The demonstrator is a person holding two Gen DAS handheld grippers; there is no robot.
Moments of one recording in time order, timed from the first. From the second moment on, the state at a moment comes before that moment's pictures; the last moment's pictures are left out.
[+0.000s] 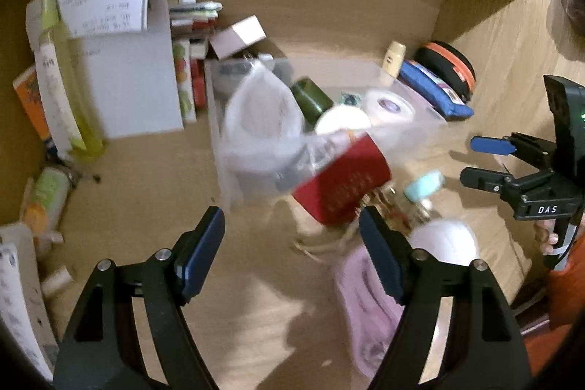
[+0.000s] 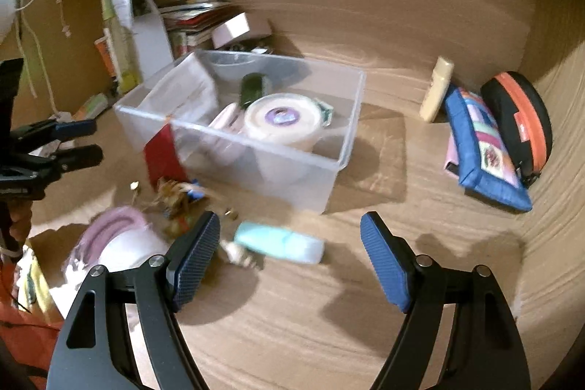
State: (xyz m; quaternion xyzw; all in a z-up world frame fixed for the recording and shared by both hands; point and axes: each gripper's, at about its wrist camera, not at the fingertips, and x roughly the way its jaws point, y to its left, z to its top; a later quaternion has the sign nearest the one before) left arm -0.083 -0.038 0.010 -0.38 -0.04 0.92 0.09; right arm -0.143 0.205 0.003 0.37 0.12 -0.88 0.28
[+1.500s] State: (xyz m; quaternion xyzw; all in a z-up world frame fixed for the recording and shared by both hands) left arm -0.061 0.049 -0.040 -0.44 0.05 0.89 0.09; right arm -0.101 0.155 -0.049 0.40 0.12 -0.83 0.37
